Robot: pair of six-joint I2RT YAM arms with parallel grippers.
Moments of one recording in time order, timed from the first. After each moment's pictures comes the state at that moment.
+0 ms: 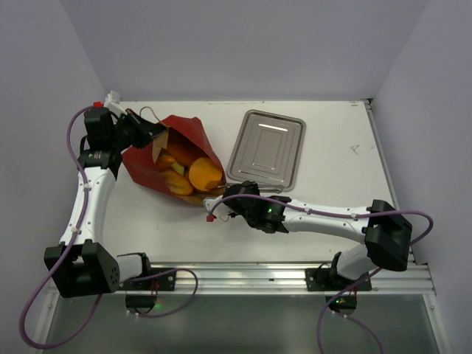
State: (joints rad) left arm 0.12 1.24 1.13 -0.30 0.54 -0.76; right arm 1.16 1.50 1.00 -0.31 0.59 -0.92
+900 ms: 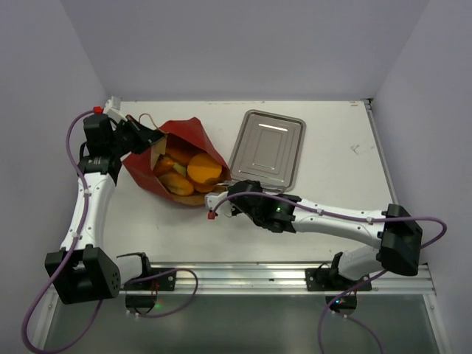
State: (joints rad) left arm 0.14 1.20 1.07 -0.30 0.54 -0.67; right arm 1.16 1.42 1.02 -0.33 0.56 -0.90
